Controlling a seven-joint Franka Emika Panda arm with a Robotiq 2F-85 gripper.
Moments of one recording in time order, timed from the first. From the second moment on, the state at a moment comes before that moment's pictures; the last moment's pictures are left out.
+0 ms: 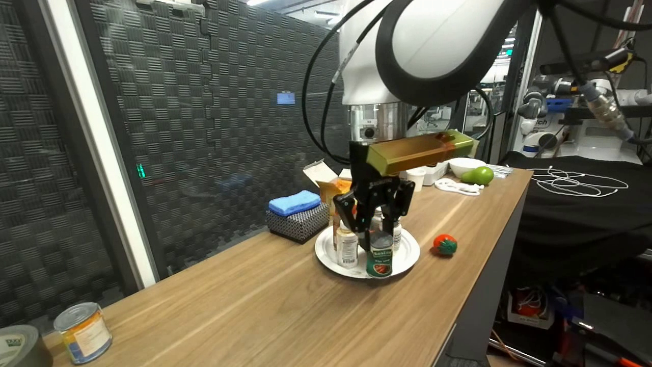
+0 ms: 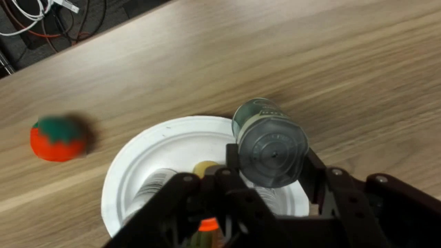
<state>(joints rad) 0.15 0.08 0.07 -2.28 -0.07 2.33 0.61</state>
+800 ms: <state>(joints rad) 0.09 0.08 0.04 -2.32 -0.08 2.40 0.61</state>
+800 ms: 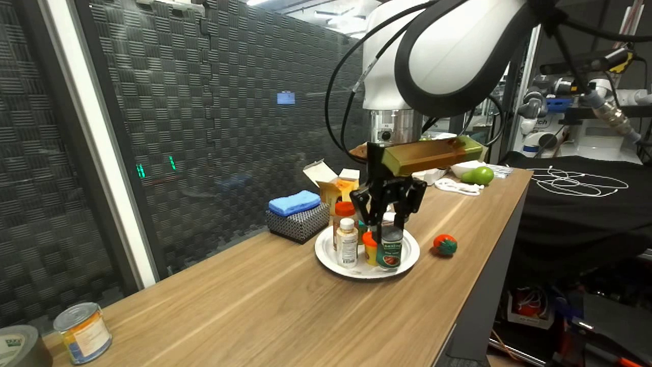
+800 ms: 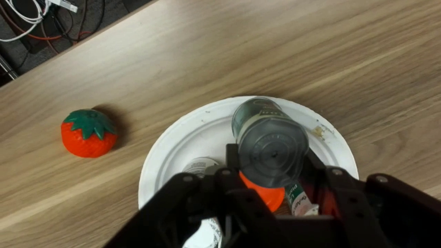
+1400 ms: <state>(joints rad) 0.08 0.12 0.04 -2.29 -0.08 2.40 0.61</state>
